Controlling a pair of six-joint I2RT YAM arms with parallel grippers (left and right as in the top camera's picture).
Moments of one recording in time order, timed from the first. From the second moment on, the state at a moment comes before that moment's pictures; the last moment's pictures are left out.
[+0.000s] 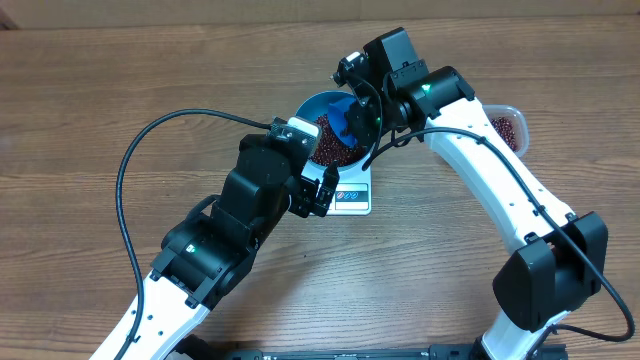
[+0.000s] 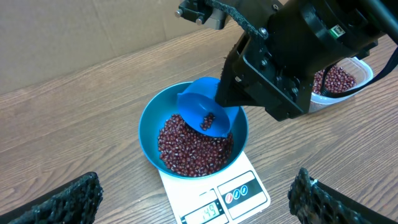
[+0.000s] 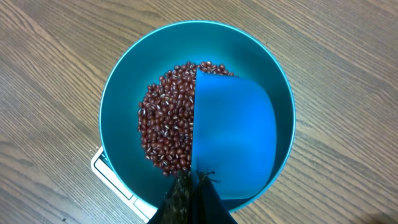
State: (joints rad) left arm -0.63 1.10 1.05 -0.49 -0.15 -0.09; right arm 0.45 1.87 1.72 -0.93 -0.18 -0.17
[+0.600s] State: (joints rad) left arm -0.63 1.10 1.05 -0.48 -0.15 -0.09; right arm 0.45 1.87 1.72 -0.93 -0.17 -0.17
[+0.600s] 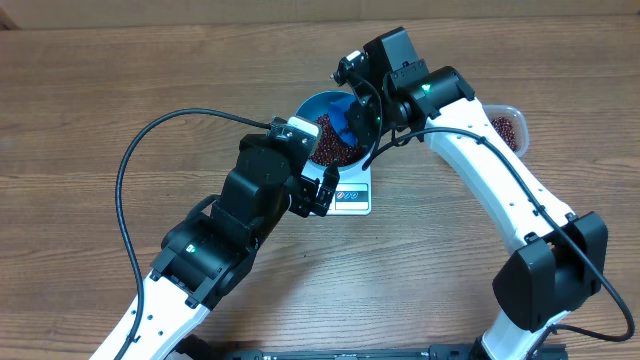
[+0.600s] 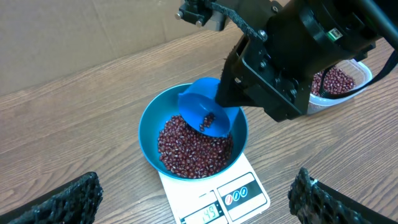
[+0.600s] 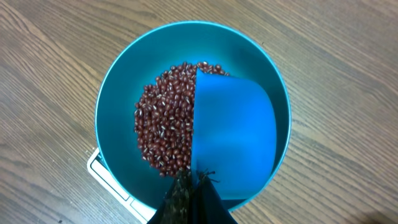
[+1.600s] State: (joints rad) left arm -0.63 1.10 1.05 -0.49 -0.15 -0.09; right arm 0.45 1.87 1.72 -0.91 -0.20 -0.17
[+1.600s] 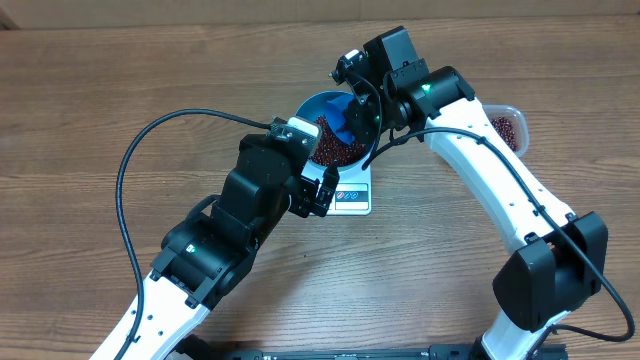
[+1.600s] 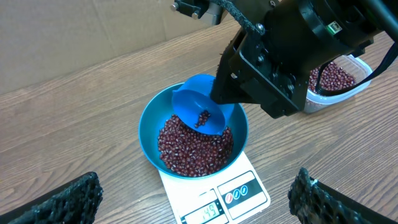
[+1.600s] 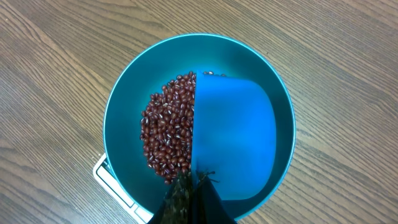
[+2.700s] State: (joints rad) left arm -0.63 1.10 1.05 -0.49 -0.15 -0.09; right arm 0.45 1.87 1.72 -0.91 -0.20 -0.17
